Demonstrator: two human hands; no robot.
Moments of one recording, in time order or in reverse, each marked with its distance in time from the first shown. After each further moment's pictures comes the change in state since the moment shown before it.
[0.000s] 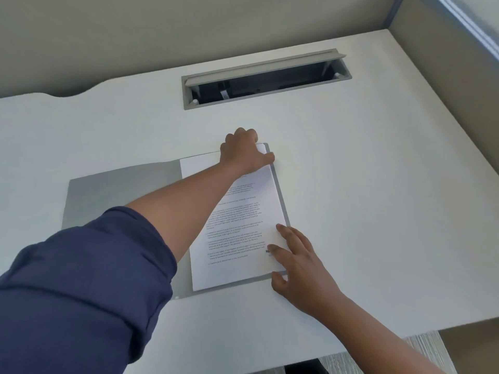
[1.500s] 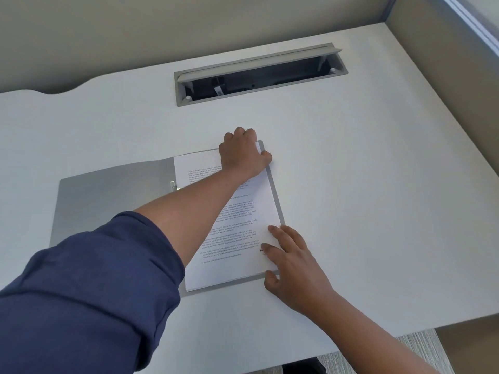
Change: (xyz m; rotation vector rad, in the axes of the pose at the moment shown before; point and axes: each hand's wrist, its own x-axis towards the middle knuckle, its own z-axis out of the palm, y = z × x) left_hand 0.001 0.005 0.028 0.024 0.139 0.044; right_hand 0.002 -0.004 -0.004 -0.067 -0.004 -0.007
